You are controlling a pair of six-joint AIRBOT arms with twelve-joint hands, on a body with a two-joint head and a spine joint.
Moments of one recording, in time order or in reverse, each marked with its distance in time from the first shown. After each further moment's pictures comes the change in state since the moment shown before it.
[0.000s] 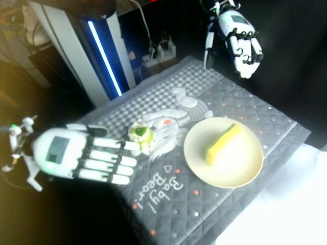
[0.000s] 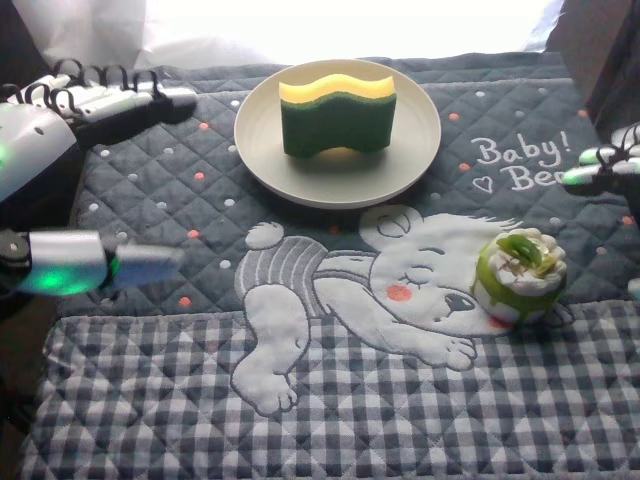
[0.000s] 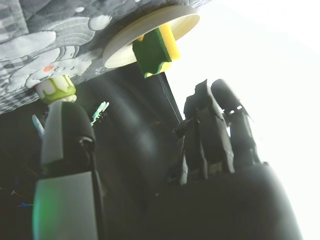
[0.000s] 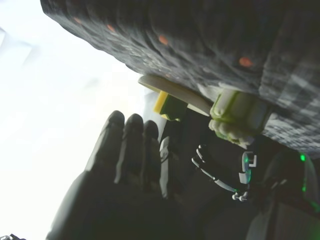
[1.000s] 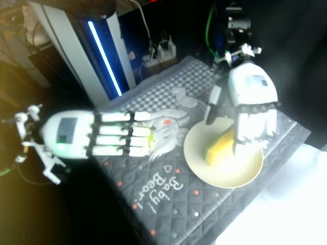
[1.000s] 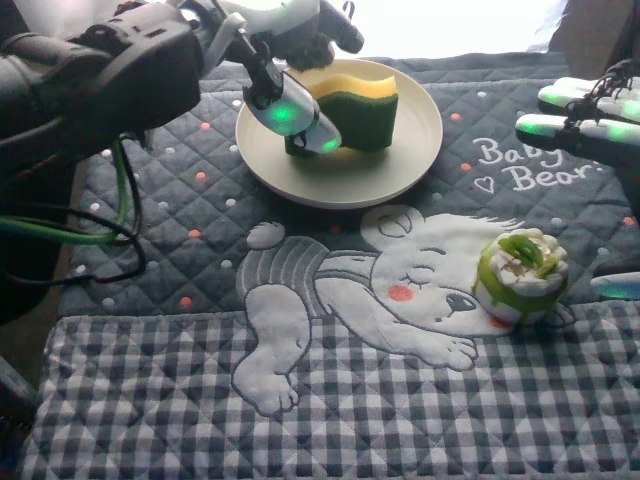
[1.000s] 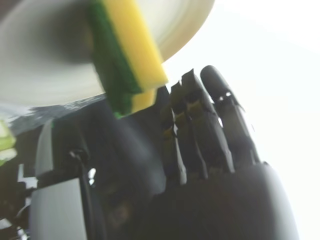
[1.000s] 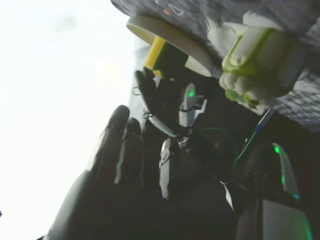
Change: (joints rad) left arm -0.595 -0.634 0.649 -0.045 0.764 0.326; right arm 0.094 -0.024 0.008 -0.100 0.097 0.003
